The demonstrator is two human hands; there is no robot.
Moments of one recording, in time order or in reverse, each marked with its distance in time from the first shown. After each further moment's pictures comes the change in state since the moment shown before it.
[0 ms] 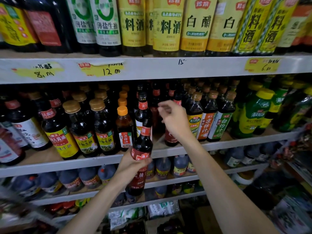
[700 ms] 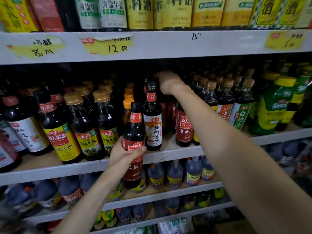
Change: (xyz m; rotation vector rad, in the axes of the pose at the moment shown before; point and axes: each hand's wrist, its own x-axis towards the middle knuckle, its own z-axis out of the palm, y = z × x) left_hand 0.025 -0.020 -0.046 0.000 0.112 0.162; right_hand 0.131 -0.006 0.042 -0.915 -0.174 -0.150
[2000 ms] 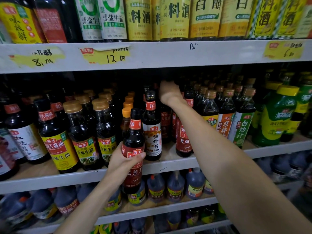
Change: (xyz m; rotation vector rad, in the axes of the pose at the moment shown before) left_hand 0.011 -0.003 0.004 0.038 -0.010 0.050; right_hand -0.002 0.001 0.009 0.030 0.127 0.131
